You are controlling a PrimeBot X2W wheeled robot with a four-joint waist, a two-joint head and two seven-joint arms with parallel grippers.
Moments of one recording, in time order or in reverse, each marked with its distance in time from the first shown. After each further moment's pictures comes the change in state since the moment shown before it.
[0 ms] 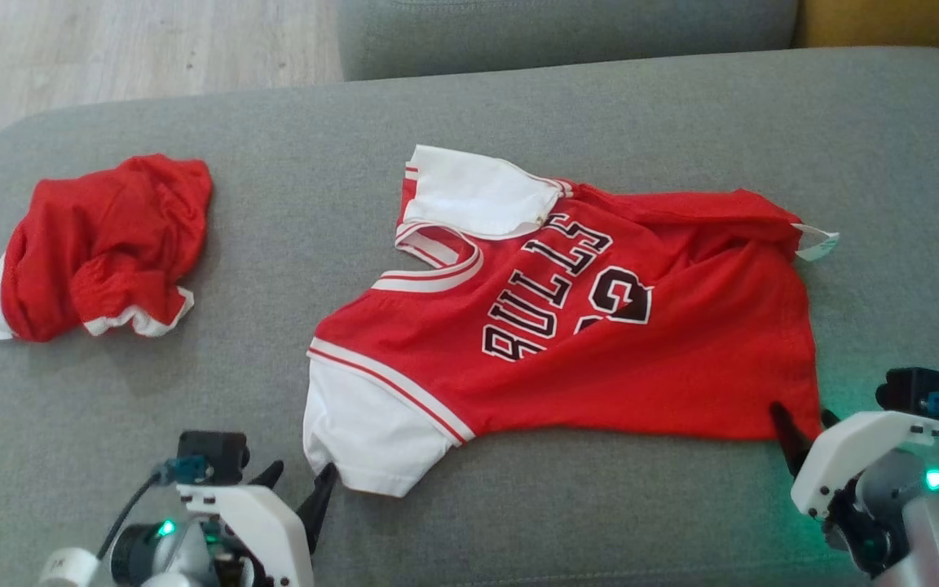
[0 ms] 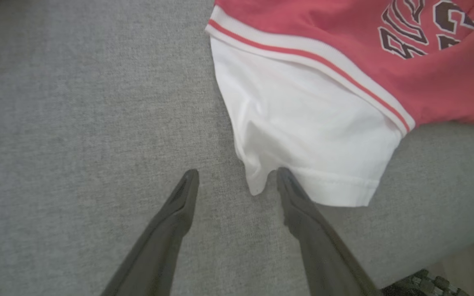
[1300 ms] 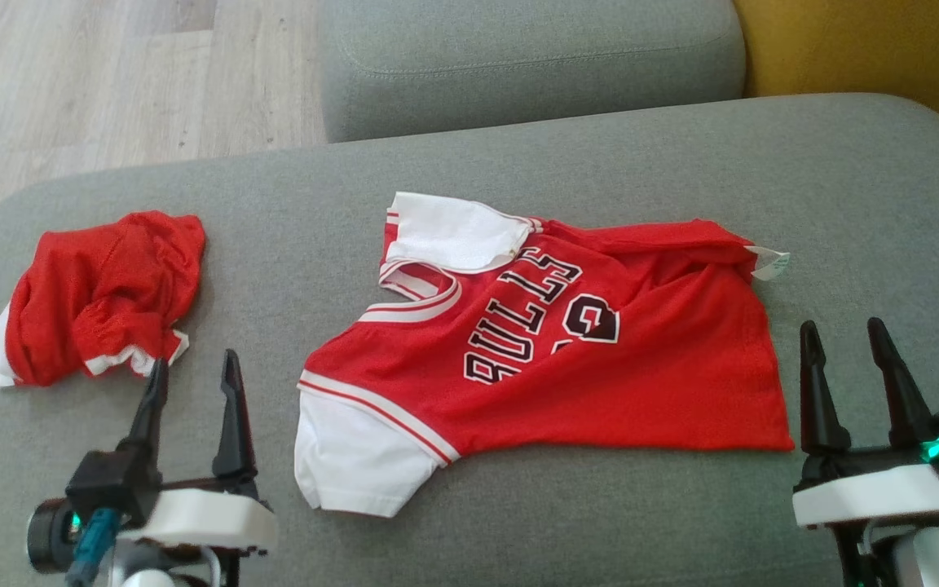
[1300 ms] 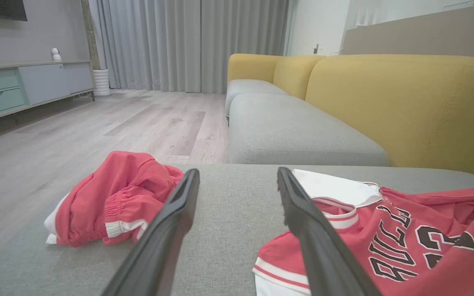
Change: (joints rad) left arm 0.046 -0.004 0.052 -0.194 0.120 0.246 -0.563; right arm 0.197 0.004 0.084 -0.400 -0.106 0.000 -0.637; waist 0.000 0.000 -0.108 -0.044
